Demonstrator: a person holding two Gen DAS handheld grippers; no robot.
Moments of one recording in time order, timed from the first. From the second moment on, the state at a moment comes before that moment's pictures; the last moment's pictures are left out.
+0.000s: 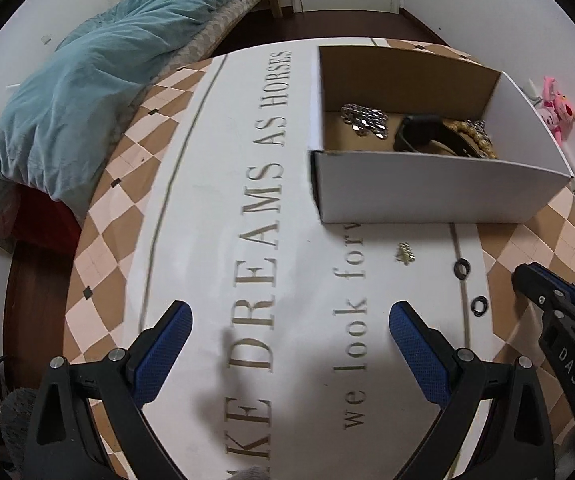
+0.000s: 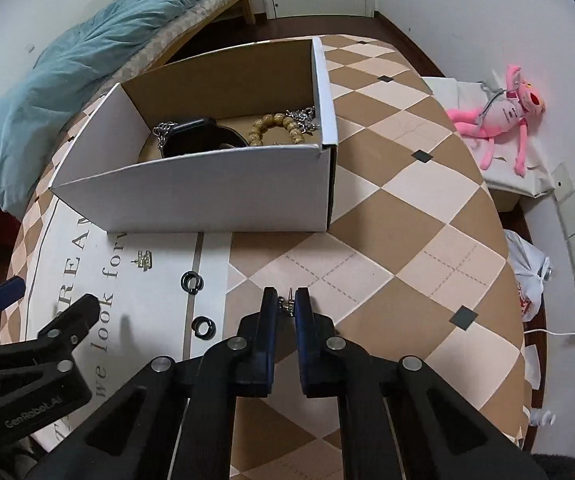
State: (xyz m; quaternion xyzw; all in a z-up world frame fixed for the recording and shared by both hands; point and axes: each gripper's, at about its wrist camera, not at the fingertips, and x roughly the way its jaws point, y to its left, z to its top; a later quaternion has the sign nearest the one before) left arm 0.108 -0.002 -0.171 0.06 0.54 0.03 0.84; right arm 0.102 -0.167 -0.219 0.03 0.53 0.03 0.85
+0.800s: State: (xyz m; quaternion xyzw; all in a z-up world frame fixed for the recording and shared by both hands) left arm 0.103 -0.091 -0.184 0.05 0.54 -0.08 0.84; right arm 0.073 -0.250 -0.196 0.09 0.51 -0.04 0.85
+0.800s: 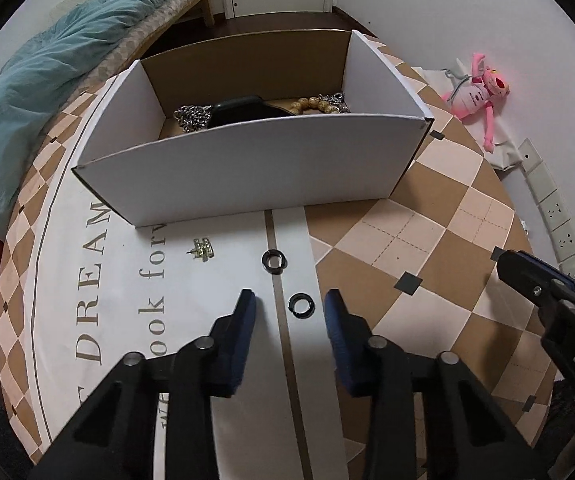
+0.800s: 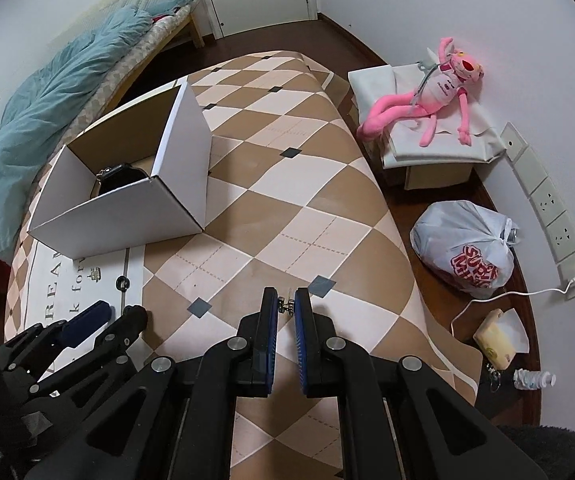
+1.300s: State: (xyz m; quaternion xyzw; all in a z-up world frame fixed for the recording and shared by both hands) left arm 0.100 -0.084 -0.162 0.02 0.52 -0.11 0.85; right arm 0.071 -0.243 -0.169 0.10 0.49 -0.02 0.86
